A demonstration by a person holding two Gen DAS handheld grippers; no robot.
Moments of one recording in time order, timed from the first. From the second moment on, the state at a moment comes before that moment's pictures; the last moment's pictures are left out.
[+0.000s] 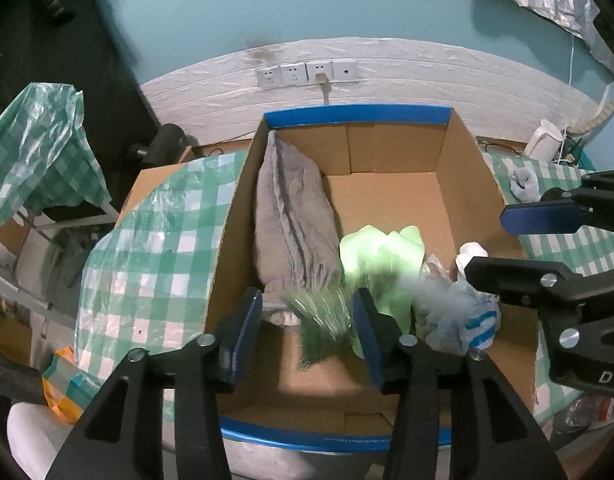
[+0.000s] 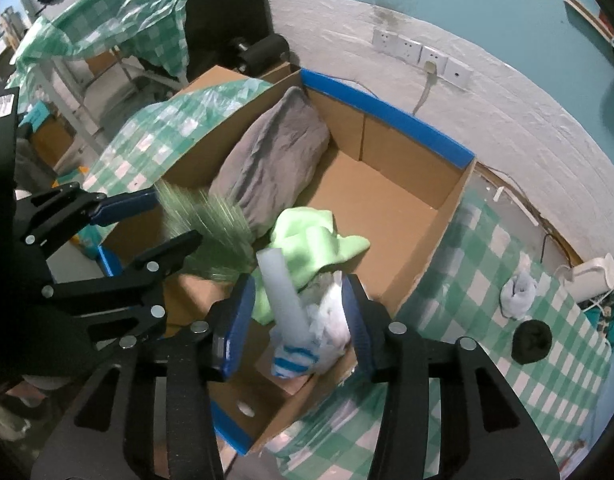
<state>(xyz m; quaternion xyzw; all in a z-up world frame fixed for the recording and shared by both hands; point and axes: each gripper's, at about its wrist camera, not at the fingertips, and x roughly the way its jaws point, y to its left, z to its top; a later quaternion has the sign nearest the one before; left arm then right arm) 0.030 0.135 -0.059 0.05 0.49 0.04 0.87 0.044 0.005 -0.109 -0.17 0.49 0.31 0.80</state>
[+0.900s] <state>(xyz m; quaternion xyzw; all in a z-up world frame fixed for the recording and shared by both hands) 0.029 0.107 -0.052 0.06 0.47 0.01 0.88 0.041 -0.058 -0.111 -0.16 0.49 0.25 0.82</state>
